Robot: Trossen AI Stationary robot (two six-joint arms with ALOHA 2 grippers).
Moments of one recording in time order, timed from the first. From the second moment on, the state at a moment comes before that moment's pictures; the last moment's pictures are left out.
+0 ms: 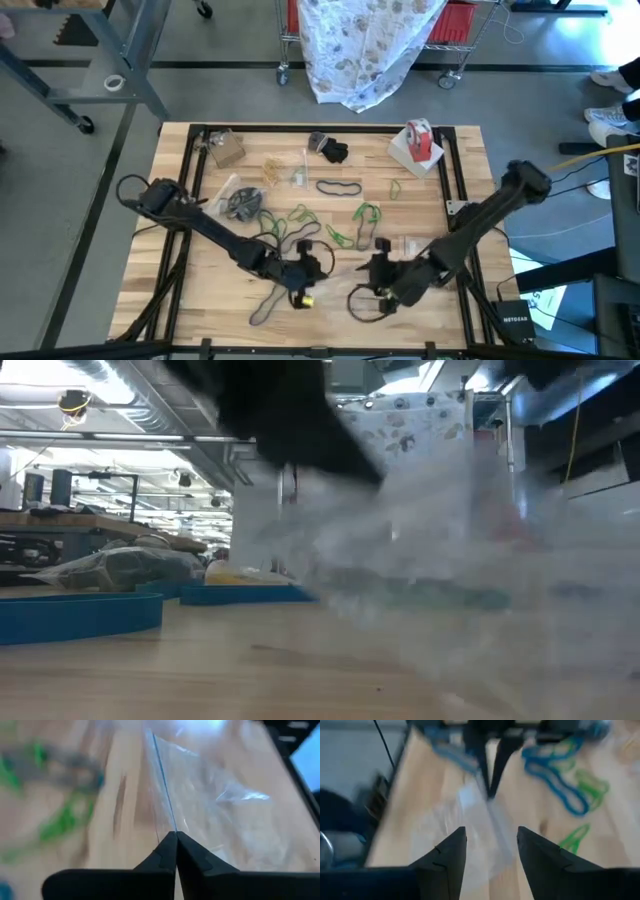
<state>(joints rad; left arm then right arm) -0.48 1.89 1.14 0.08 -0.40 -0.23 0.69 1.48 1.01 -0.34 0.49 0.49</state>
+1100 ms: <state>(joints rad) -0.50 1.88 1.34 -0.08 -0.69 0.21 0.46 1.61 1.33 -0.65 0.18 0.67</state>
